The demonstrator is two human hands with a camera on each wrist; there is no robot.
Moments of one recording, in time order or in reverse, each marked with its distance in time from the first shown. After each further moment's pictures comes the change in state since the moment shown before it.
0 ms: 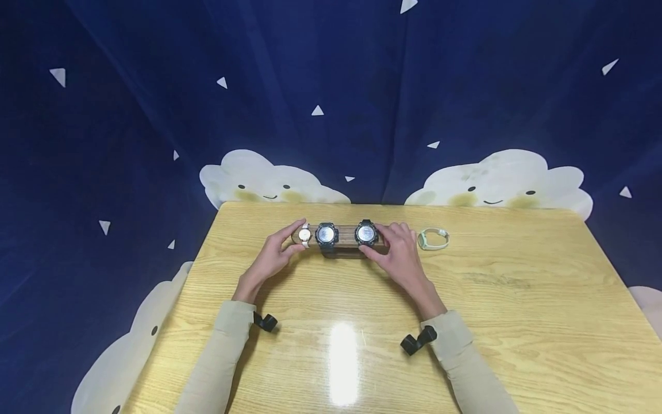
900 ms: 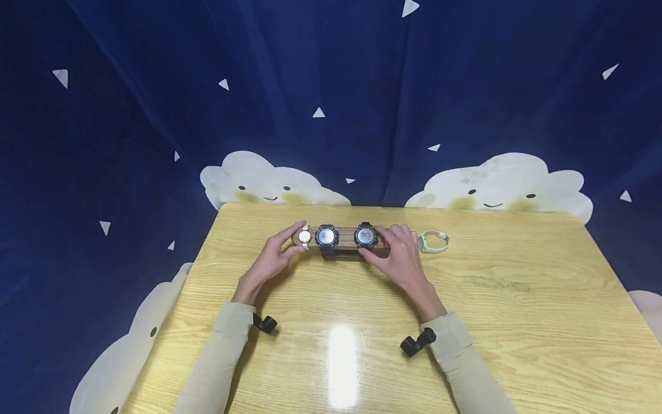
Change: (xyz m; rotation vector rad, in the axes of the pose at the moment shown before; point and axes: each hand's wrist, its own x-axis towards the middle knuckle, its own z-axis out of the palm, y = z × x) left_hand -0.001 0.000 0.000 -0.004 -0.002 0.003; right_hand 0.000 0.007 0.002 -0.057 0.034 -0.071
